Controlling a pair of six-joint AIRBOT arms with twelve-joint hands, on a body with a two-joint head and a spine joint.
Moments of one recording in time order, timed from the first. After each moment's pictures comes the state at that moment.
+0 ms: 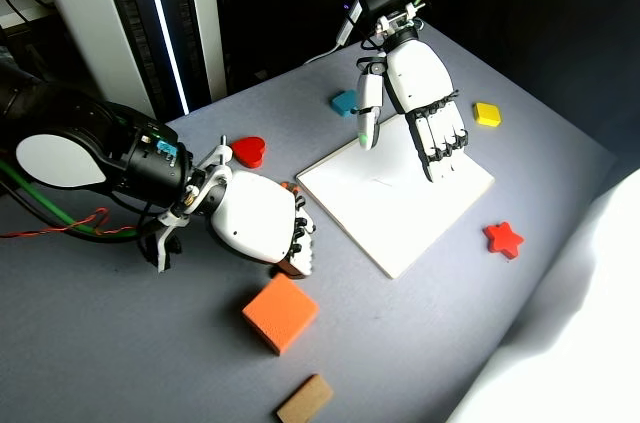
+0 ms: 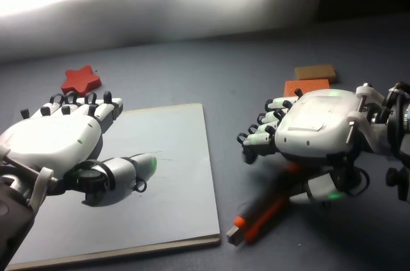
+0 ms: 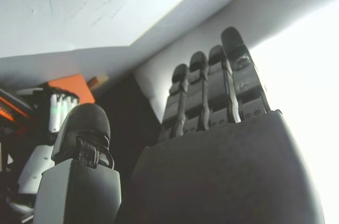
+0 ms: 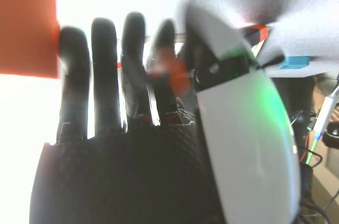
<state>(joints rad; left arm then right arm) 0.64 -0.90 0.61 -1.23 -1.00 1.85 -0.43 -1.13 1.04 -0.34 0.03 -0.80</state>
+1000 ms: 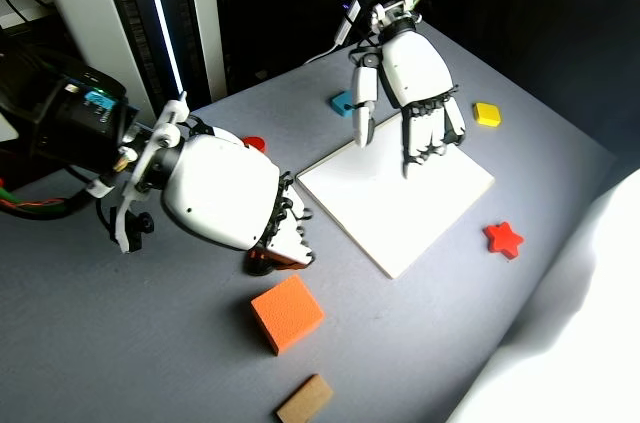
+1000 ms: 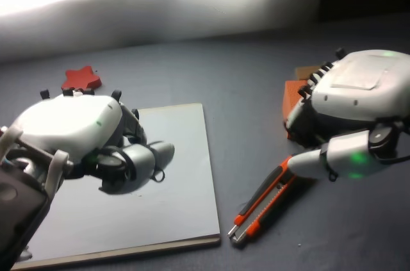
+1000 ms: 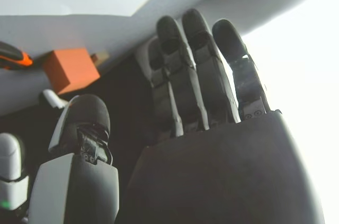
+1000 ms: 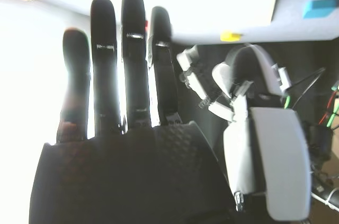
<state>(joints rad) 0.53 -0.89 0.57 -1.24 -0.99 1.89 -0.31 -0.89 0.87 -0.27 0.01 -0.76</state>
